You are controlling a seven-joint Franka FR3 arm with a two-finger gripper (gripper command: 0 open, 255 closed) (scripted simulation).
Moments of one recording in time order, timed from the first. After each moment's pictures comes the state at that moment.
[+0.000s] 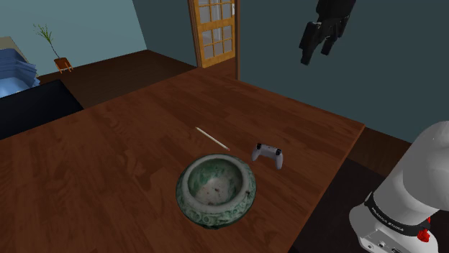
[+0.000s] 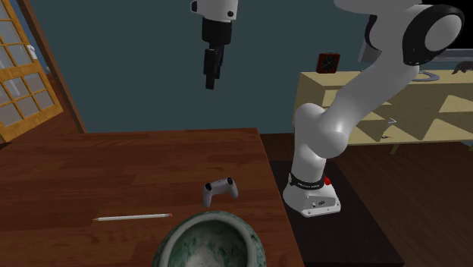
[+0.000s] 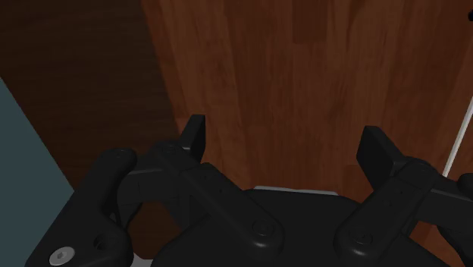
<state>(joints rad) 0.00 -0.78 0.04 -2.26 -0.05 1.63 0.10</state>
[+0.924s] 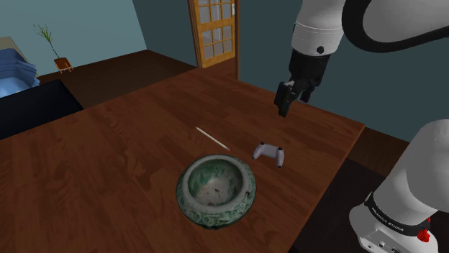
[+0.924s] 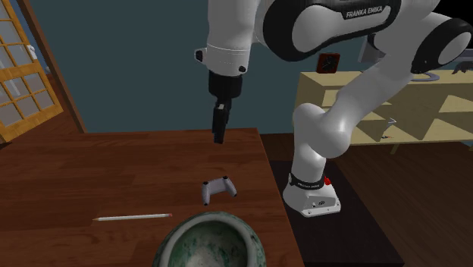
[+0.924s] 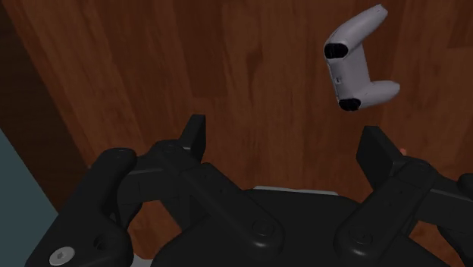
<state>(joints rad) 0.09 -0.84 0.28 -2.51 0.09 1.78 0.33</state>
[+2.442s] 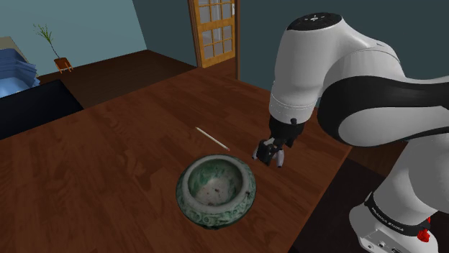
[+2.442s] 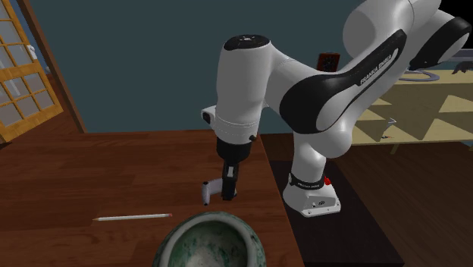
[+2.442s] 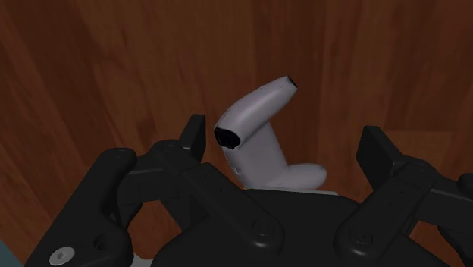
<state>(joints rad) 0.16 -0.74 0.50 -2.69 0.21 2.04 0.51</state>
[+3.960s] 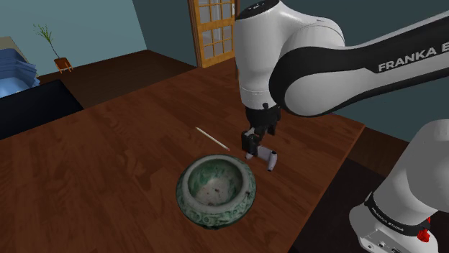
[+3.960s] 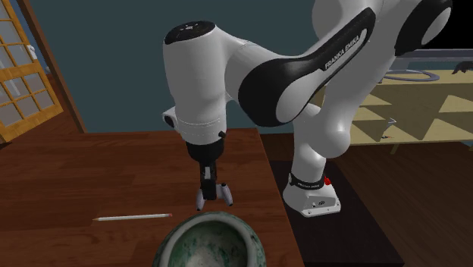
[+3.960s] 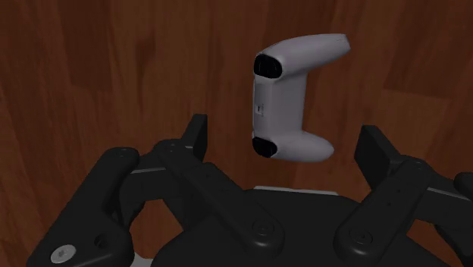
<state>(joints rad) 0.10 -0.48 0.50 -2.44 0.07 1.92 0.37</state>
